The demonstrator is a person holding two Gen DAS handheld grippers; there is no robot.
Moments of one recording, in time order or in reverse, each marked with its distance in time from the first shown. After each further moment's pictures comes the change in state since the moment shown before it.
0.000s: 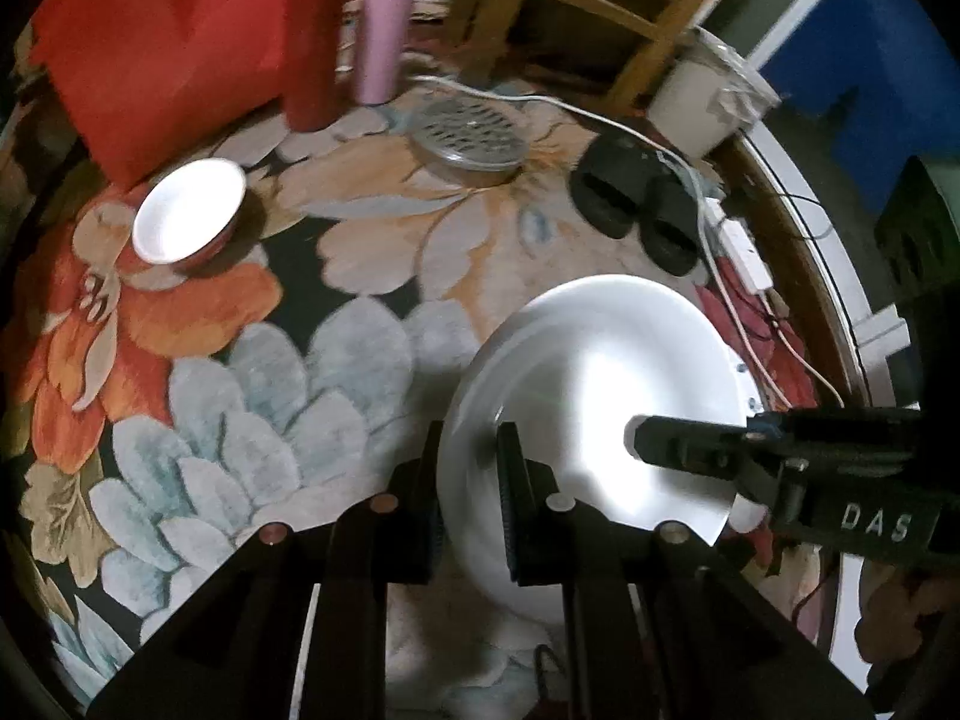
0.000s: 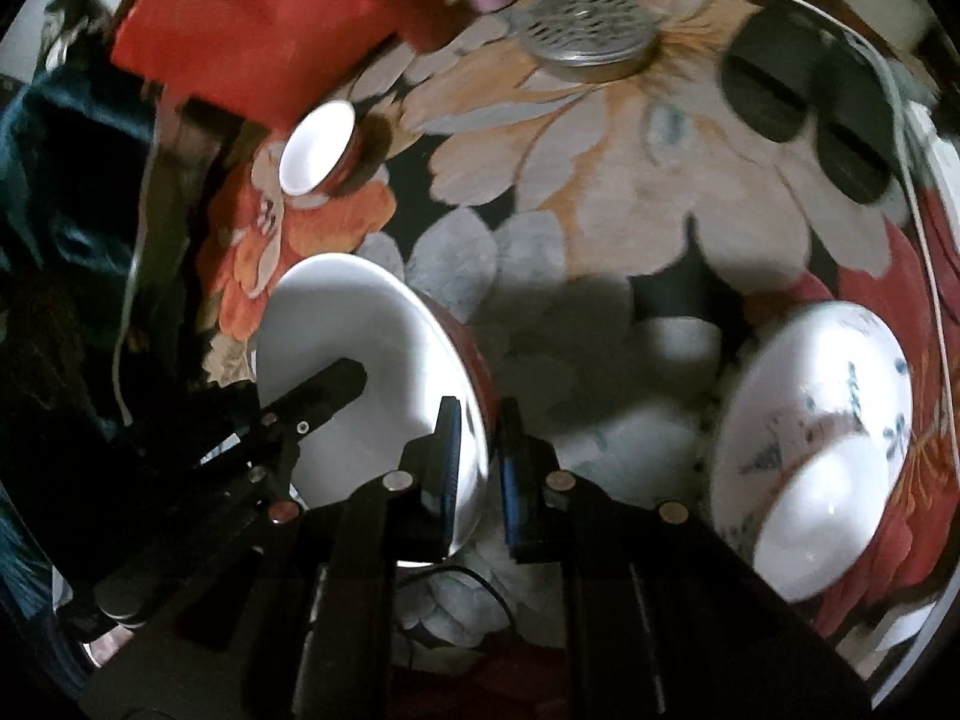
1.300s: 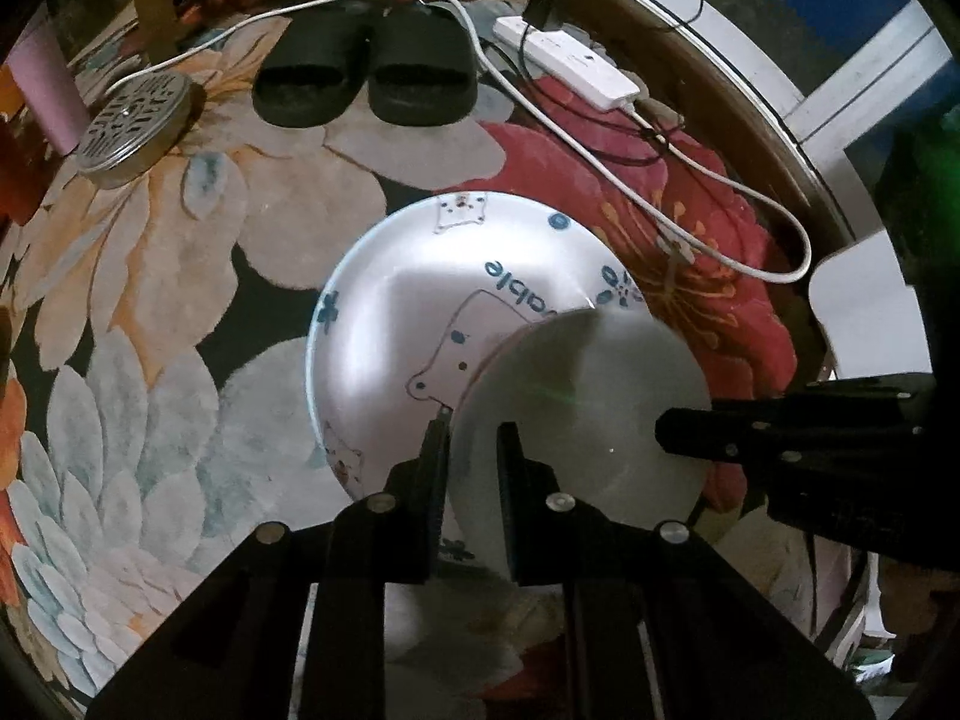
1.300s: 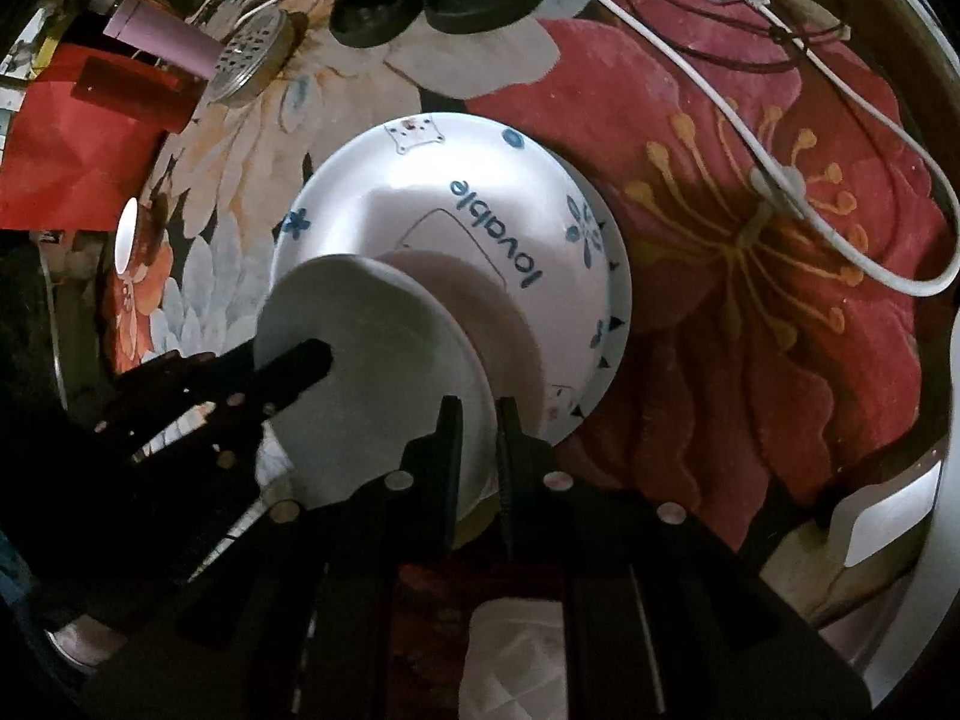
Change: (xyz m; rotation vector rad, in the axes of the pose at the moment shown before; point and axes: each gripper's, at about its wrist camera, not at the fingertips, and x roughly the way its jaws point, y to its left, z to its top) left arm 0.124 -0.205 -0.030 0.361 0.220 -0.073; right arm -0.026 -0.216 -0.086 0.333 0.020 -0.101
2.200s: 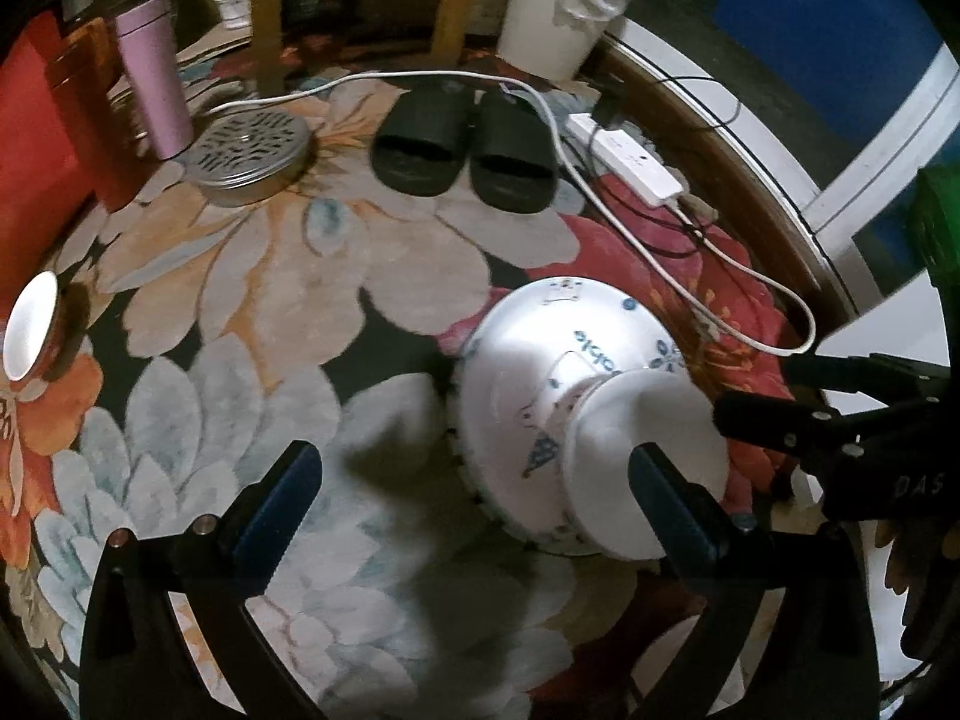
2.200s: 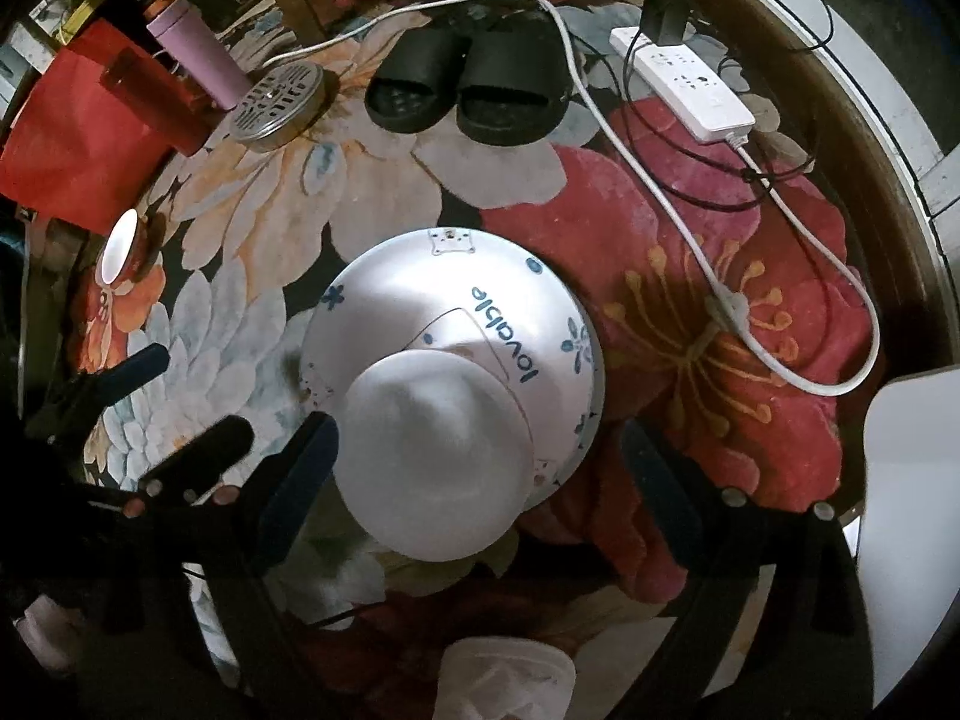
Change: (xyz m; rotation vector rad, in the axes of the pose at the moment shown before) left arm -0.064 0.057 -0.019 -0.103 -0.182 0.052; right arm -0.040 0.049 0.005 -0.119 -0.189 -0.149
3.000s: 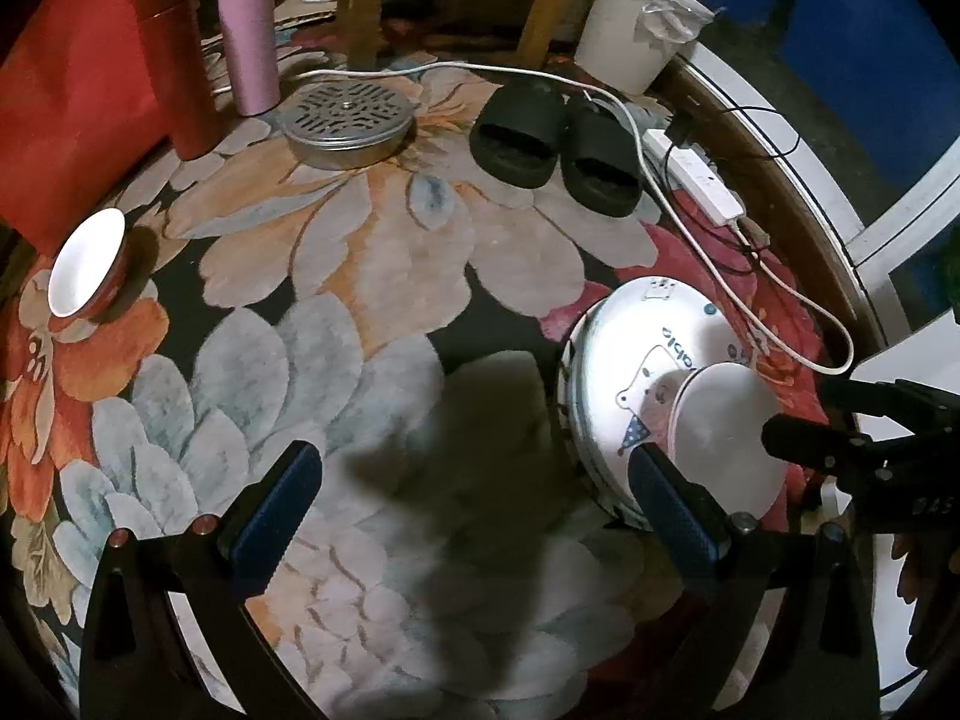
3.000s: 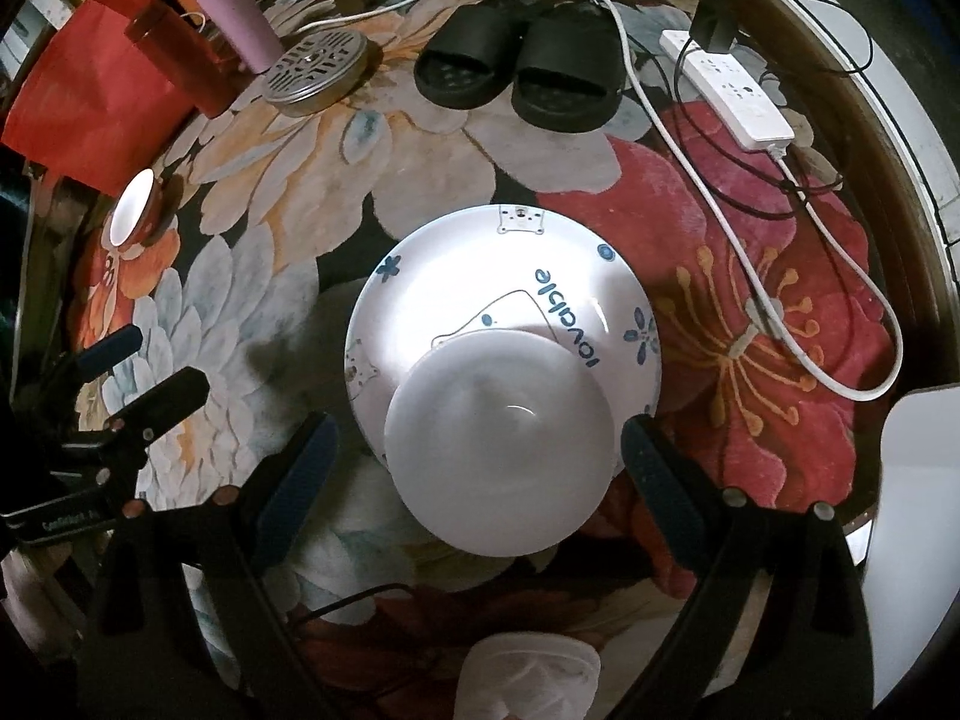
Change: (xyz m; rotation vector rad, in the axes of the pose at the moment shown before) left arm -0.014 0.057 -0.020 -0.102 0.000 0.060; right arm 0.008 0.039 -0.006 -0.058 0.020 -0.009
